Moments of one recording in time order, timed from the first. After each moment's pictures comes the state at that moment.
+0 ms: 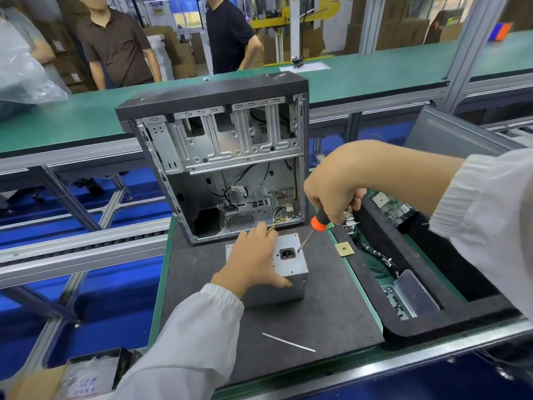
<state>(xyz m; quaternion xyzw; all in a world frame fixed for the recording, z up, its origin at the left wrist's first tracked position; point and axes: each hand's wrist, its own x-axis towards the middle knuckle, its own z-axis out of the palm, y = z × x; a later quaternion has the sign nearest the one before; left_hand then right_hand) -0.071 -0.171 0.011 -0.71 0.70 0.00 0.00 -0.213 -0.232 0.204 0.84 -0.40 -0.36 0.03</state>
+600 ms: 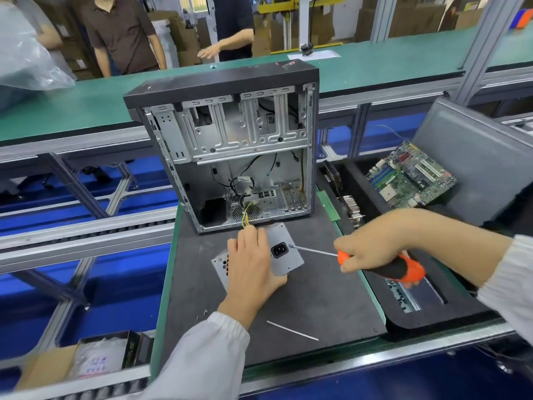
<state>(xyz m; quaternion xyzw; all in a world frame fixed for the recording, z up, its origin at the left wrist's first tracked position) -0.092 -0.127 -0.008 -0.77 0.60 -0.18 -0.16 -0.265 -0.221 0.135 0.86 -0.29 -0.41 -0.09</state>
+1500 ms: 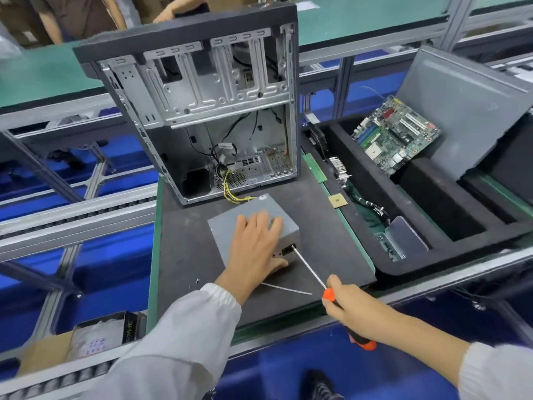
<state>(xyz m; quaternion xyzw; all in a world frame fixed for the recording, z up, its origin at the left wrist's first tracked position) -0.102 -0.117 -0.038 -0.67 0.72 -0.19 -0.03 -0.327 -0.123 -0.070 0.82 -0.42 -0.10 -0.37</state>
